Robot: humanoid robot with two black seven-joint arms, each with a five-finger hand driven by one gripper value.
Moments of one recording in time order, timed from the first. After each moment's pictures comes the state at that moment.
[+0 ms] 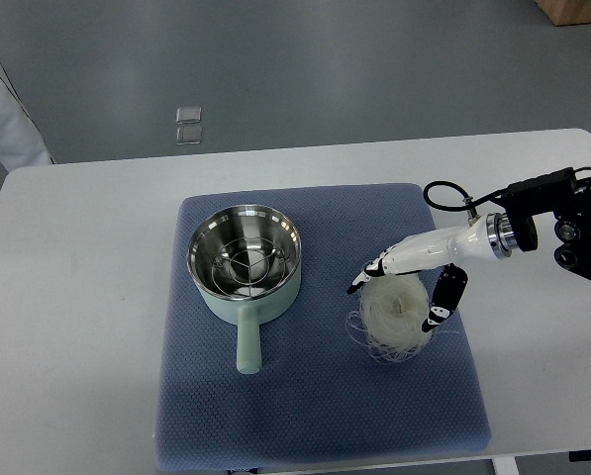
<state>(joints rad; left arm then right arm) -0.01 0.00 -0.04 -0.16 0.01 -0.01 0.17 0.90 -0.64 0.33 1.28 -1.72 0.49 0.49</state>
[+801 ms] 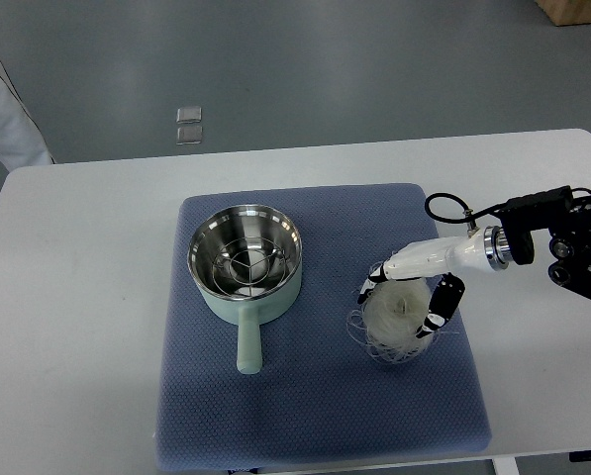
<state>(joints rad) -0.01 0.00 -0.04 -0.16 0.01 -0.01 0.17 0.85 -0.61 0.32 1.25 -1.74 0.43 0.44</state>
